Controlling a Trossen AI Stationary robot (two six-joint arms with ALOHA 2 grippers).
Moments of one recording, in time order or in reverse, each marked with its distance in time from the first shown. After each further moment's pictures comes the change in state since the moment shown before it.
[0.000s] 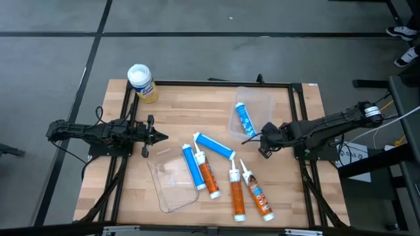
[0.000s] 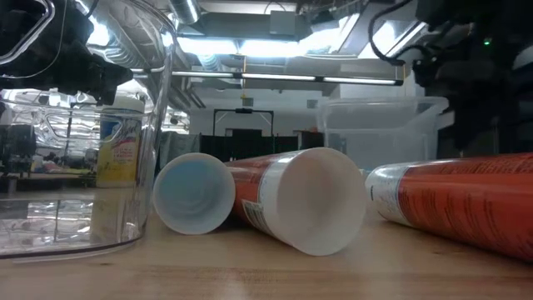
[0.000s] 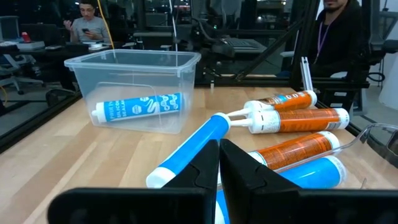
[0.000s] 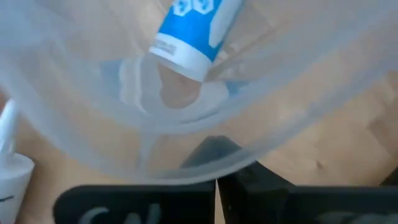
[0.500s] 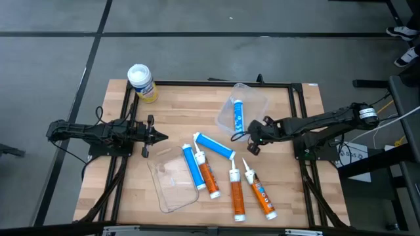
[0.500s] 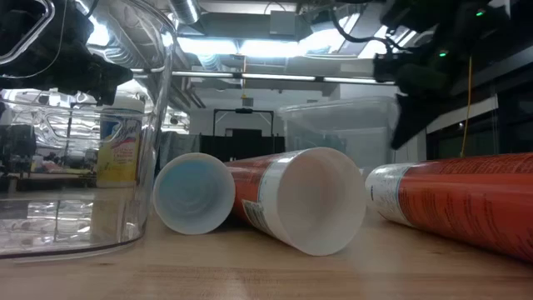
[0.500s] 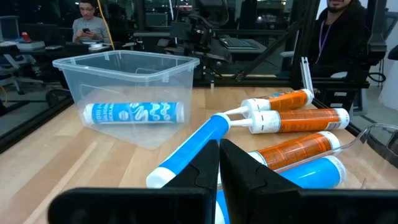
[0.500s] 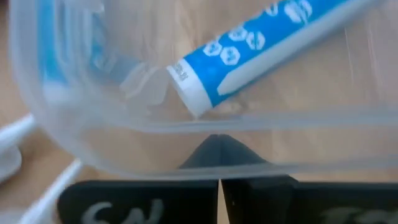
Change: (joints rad) left arm 0.000 0.000 0.000 0.000 0.000 0.000; right arm -0.125 0.106 0.000 0.371 0.044 -0.428
